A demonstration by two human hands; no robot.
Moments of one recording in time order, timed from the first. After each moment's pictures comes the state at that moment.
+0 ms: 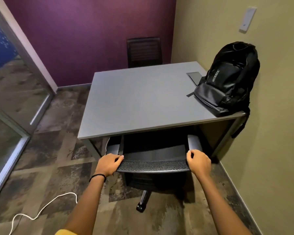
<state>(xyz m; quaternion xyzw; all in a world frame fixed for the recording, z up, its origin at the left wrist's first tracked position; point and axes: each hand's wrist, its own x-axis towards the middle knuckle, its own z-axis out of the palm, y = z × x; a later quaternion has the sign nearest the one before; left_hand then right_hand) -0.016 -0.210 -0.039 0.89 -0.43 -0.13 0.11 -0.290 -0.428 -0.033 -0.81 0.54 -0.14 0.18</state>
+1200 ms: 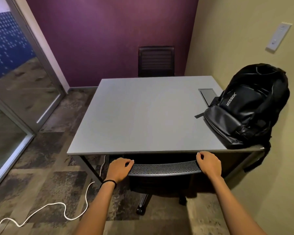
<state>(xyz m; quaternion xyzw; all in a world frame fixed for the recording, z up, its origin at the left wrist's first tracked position) 0.002 -0.374 -0.049 0.91 -0.36 -0.11 0.19 -0.231 -0.638 -0.029 -0.84 0.49 -0.11 0.20</state>
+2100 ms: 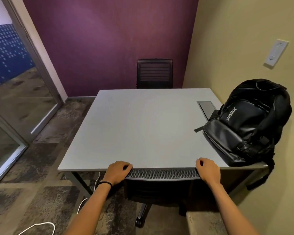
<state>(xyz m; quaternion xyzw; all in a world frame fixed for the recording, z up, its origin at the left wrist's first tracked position) 0.058 -0.424 -0.050 0.89 -0.39 -0.14 0.20 -0.194 -0.687 -0.032 -0.83 0.49 -0.14 0.22</state>
